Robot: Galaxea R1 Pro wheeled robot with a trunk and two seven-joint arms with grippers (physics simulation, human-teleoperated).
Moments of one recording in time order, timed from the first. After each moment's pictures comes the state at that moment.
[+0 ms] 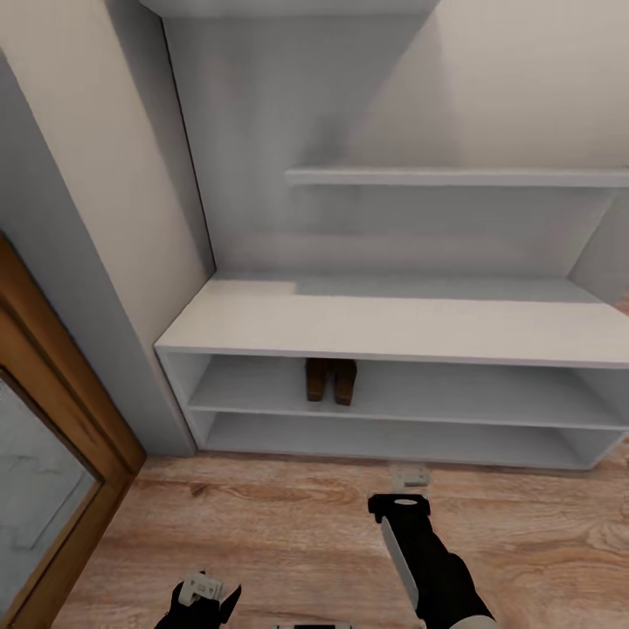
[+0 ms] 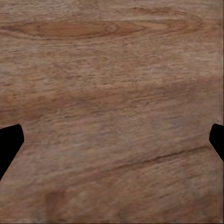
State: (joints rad) left arm -0.36 0.08 -0.01 -0.26 -0.01 -0.41 -0.40; right arm -0.43 0.17 0.05 -0.93 0.03 0.57 -0.34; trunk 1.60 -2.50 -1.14
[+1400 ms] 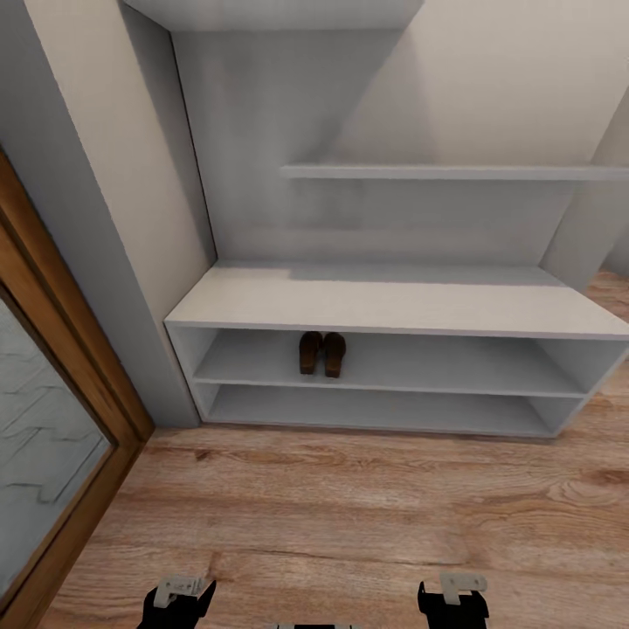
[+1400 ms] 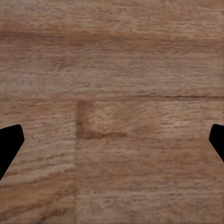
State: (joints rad) left arm -0.35 0.11 0.06 -0.25 0.03 -0.41 -0.28; right arm -0.43 0.01 0.06 -0.12 0.06 -0.35 -0.33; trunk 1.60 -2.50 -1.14
